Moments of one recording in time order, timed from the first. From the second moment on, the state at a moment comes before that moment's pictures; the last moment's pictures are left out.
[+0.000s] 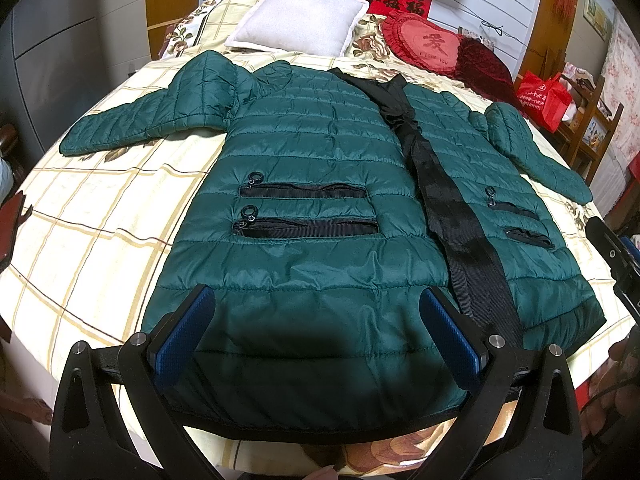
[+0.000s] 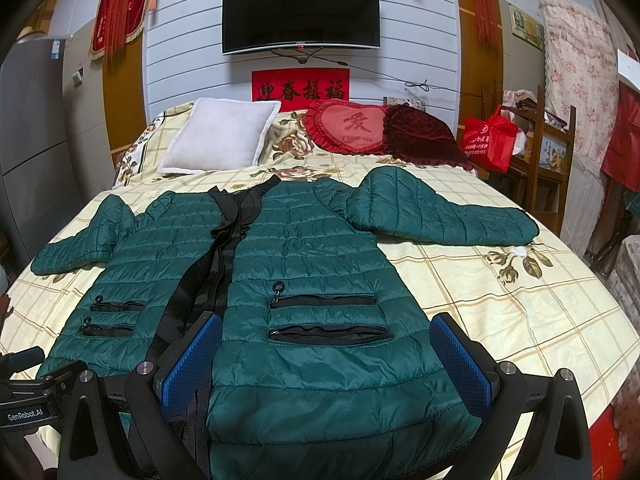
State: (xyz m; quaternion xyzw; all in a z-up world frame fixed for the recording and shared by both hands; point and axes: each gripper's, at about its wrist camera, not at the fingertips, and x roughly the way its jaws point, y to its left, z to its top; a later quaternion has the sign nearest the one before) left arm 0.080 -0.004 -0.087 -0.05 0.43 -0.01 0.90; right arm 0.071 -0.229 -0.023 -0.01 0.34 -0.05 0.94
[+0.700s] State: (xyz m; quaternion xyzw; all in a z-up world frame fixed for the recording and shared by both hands) left arm 0.079 -0.003 -0.090 -0.05 0.43 -0.01 0.90; right arm 0.068 -0.234 -0.028 -0.01 0.35 -0.06 0.94
